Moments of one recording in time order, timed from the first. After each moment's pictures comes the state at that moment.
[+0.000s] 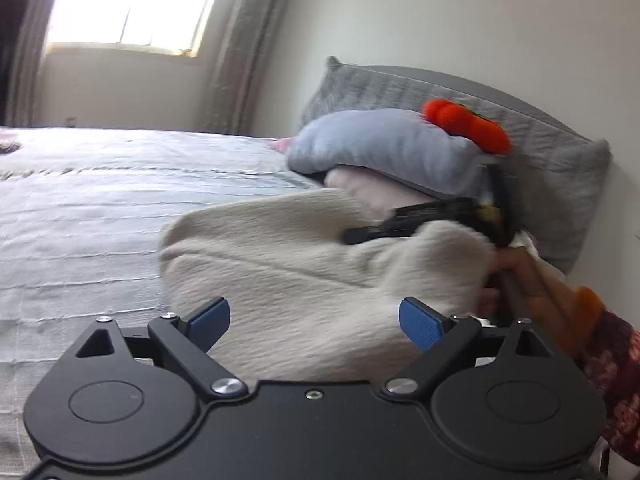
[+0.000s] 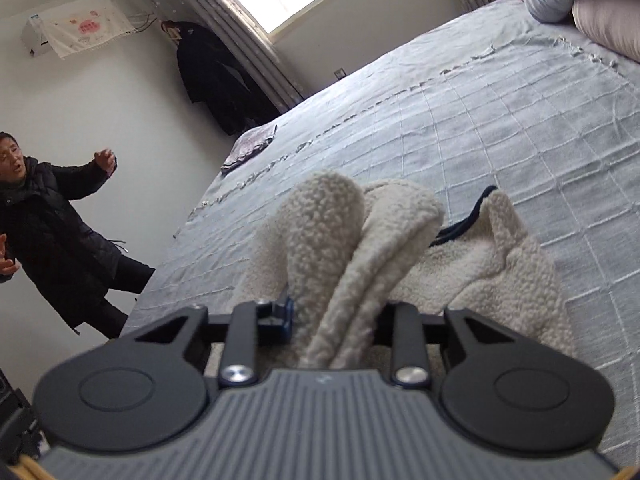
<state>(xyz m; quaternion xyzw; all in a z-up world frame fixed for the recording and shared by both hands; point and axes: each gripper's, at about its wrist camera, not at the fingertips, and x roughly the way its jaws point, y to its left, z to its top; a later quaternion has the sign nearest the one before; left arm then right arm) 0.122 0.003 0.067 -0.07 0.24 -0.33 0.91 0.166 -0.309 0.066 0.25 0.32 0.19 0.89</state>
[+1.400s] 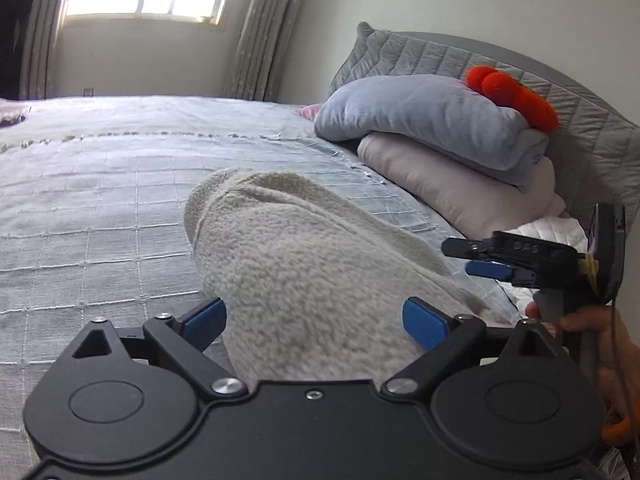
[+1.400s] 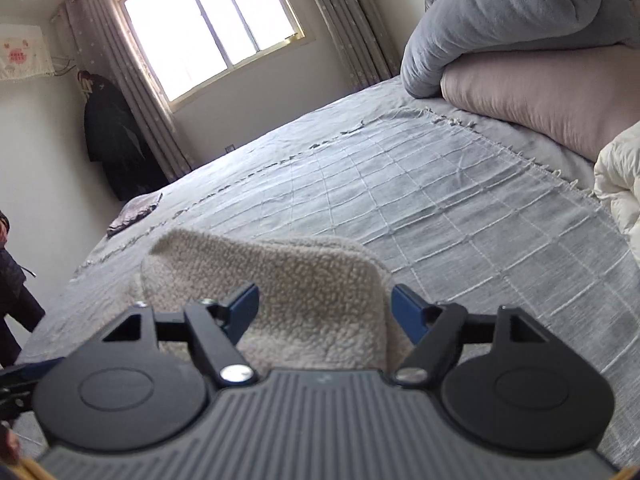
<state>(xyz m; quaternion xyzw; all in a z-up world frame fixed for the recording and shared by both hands) 0.183 -0.056 0.032 -0.06 0.30 -0.29 0.91 0.116 -0.356 0.029 0.22 0.25 -0.01 0.94</state>
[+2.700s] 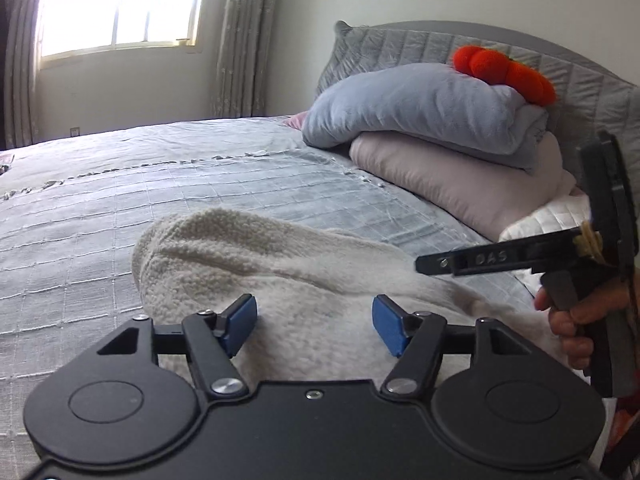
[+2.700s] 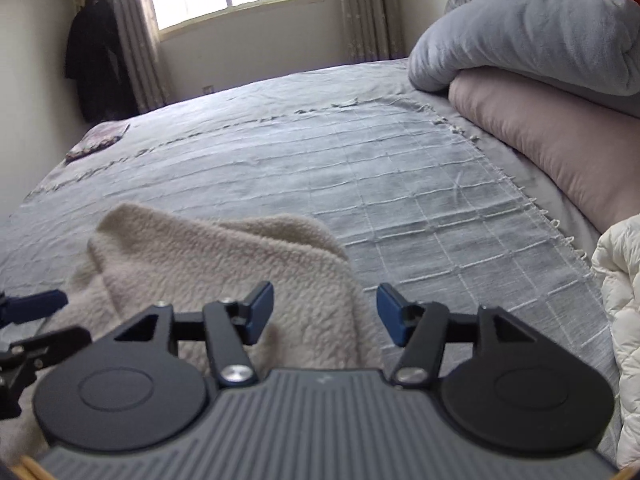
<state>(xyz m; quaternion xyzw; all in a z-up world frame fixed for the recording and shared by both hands) 0.197 -0.117 0.030 0.02 0.26 -0.30 0.92 0.169 -0.322 0.039 0.08 0.33 -0.04 0.94</state>
